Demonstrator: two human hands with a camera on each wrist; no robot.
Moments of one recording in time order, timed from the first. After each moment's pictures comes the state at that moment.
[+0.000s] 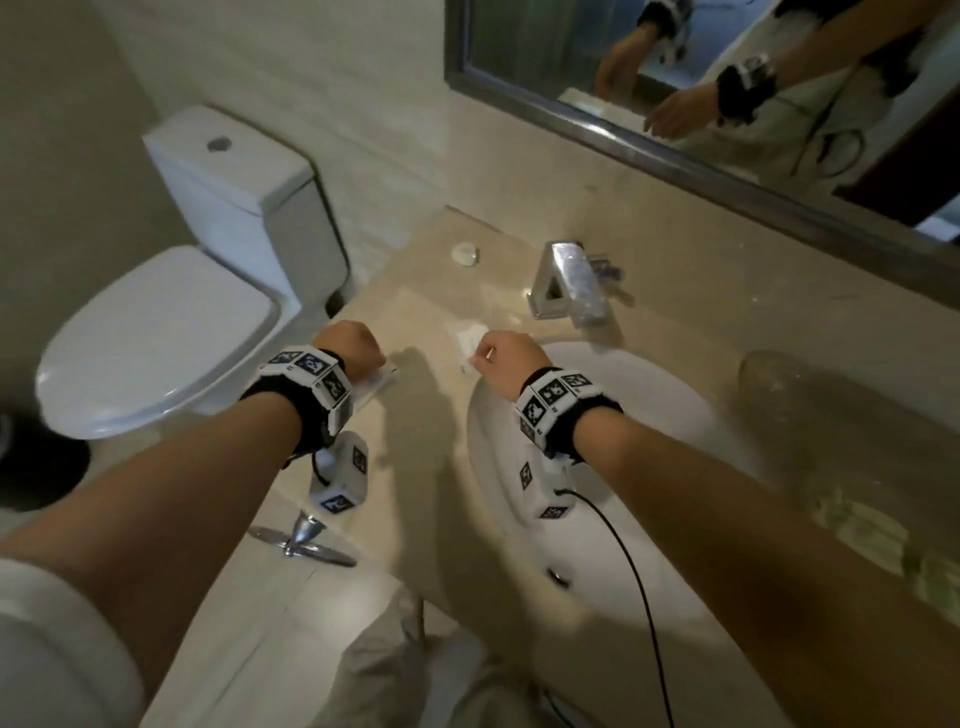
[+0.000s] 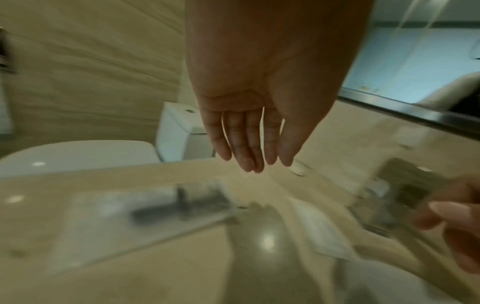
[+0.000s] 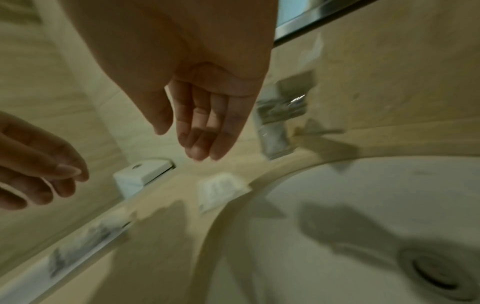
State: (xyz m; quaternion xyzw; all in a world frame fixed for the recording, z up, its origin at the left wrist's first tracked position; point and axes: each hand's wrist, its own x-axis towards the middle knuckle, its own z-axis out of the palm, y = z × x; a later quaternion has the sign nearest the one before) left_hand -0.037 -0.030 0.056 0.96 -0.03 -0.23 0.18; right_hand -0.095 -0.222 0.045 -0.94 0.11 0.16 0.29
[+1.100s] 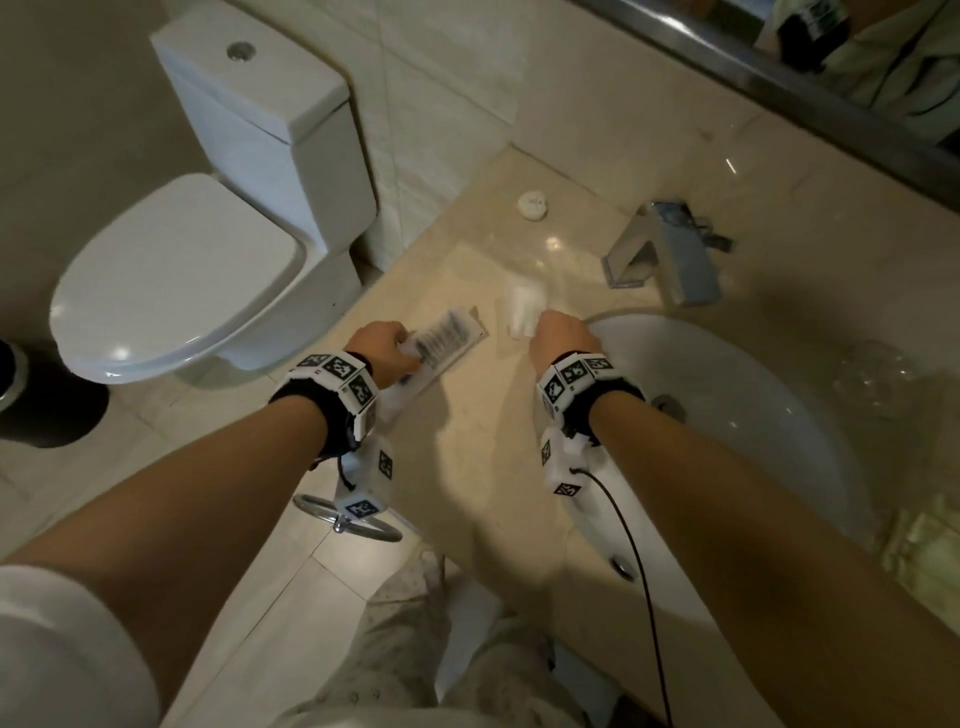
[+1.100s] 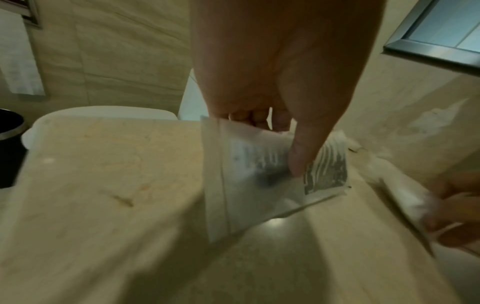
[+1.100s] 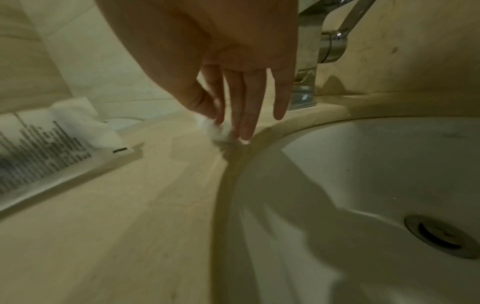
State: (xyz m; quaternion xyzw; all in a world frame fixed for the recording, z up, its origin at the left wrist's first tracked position) left_hand -0.024 0.021 -0.007 0.93 -0.03 -0.30 0.23; right_hand -0.050 -0.182 -0.013 -0.95 0.22 0.19 0.13
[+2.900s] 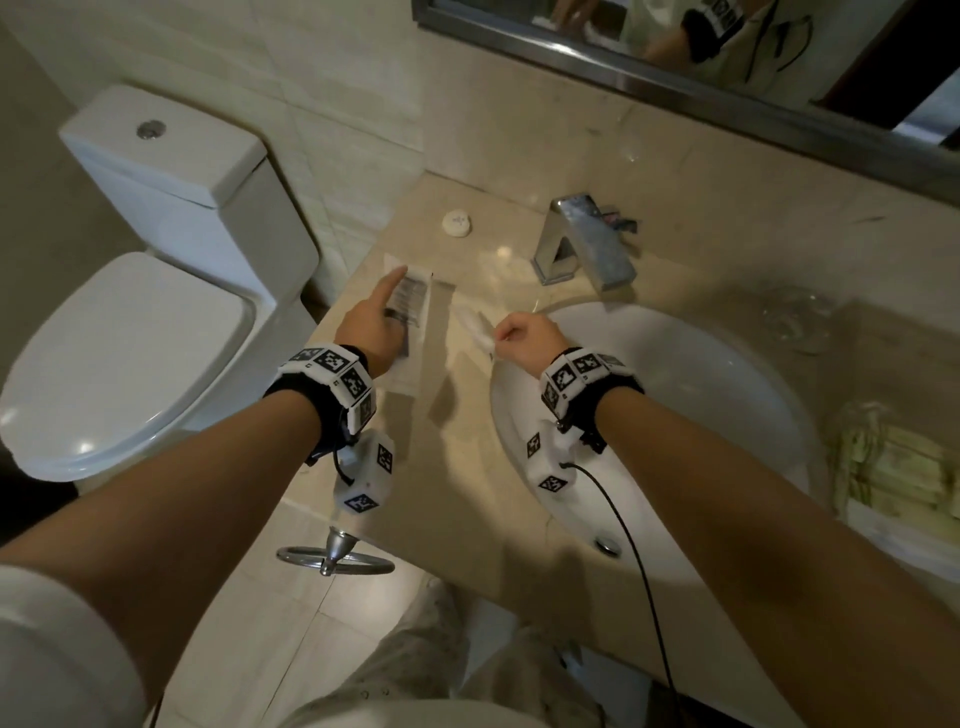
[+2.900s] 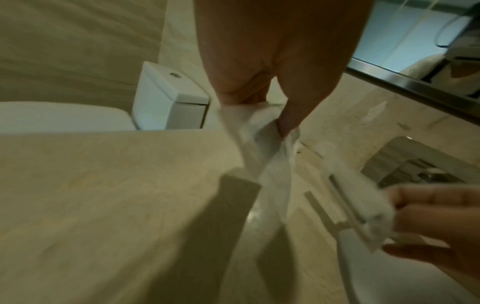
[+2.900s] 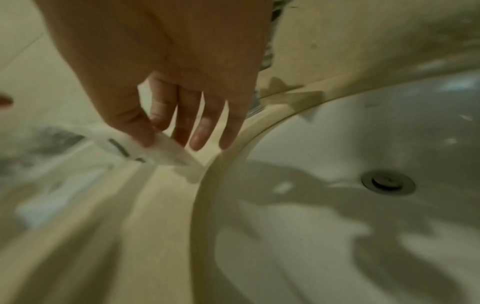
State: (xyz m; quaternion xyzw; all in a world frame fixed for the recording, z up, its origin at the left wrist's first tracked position) left_hand -0.007 -0.032 0.021 0.91 -0.11 -0.20 0.35; right_hand -0.079 -0.221 -0.001 -0.85 0.22 0.10 0.46
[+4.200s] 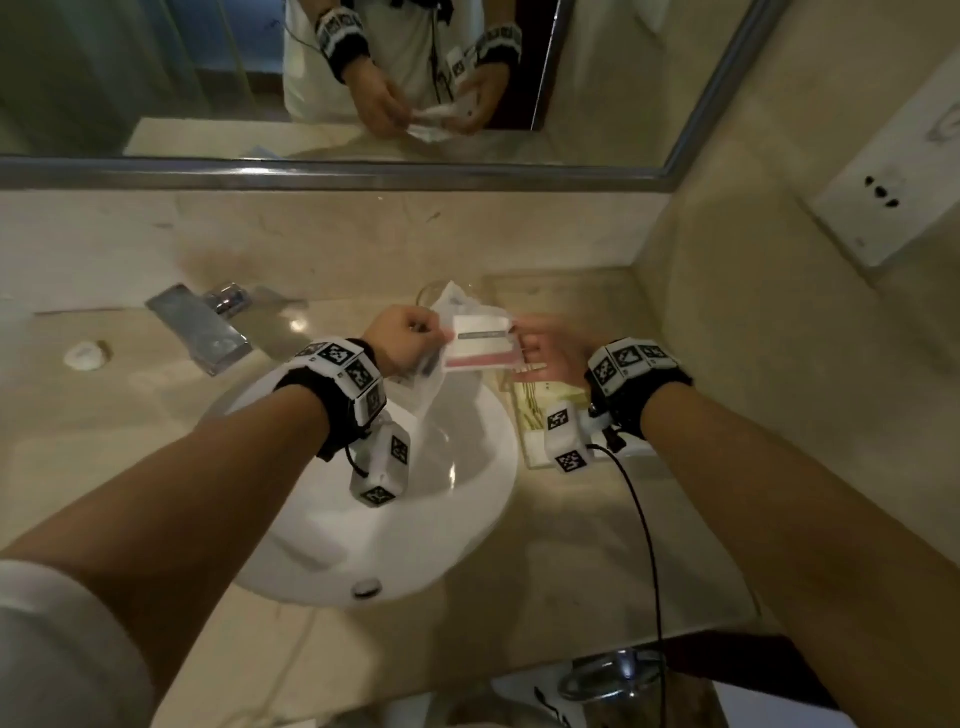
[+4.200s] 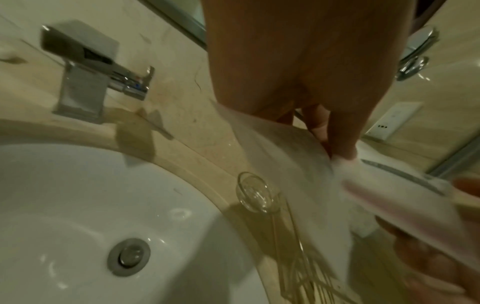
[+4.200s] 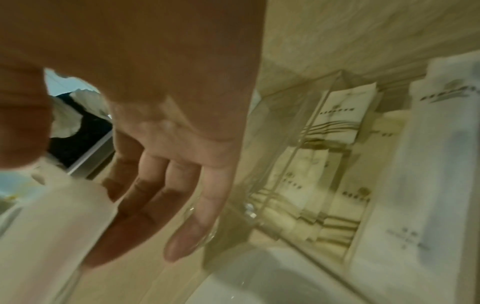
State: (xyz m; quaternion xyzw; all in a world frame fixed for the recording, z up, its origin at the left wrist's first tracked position) left_hand -0.175 -0.377 0.084 0.76 -0.41 -0.35 0.37; right_hand -0.344 -0.505 0.095 -0.56 0.38 0.01 0.73
